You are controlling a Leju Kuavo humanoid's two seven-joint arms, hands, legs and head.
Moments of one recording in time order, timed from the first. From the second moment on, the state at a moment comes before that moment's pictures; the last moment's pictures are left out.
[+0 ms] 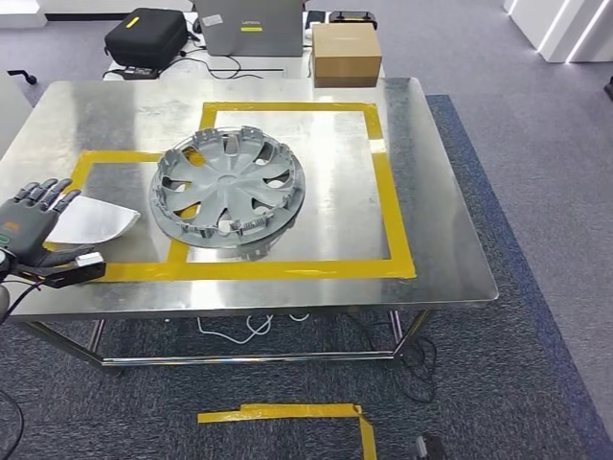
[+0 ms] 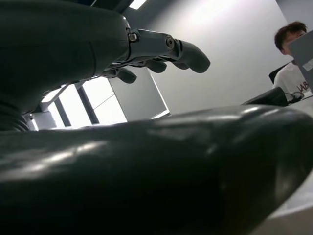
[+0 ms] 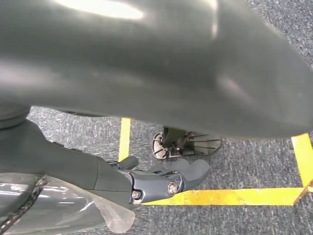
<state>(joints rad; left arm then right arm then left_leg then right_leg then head) -0.86 0.49 -0.63 -0.49 -1.07 0.59 -0.23 0.00 0.04 0.23 -0.30 -0.28 0.01 -0.18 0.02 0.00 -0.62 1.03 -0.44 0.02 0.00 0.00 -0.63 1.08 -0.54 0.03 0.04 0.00</state>
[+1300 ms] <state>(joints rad) -0.85 0.51 -0.62 -0.49 -1.08 0.62 -0.25 -0.03 0.03 0.26 -0.30 -0.29 0.05 -0.11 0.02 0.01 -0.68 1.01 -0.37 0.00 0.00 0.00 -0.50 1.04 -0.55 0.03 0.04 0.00</state>
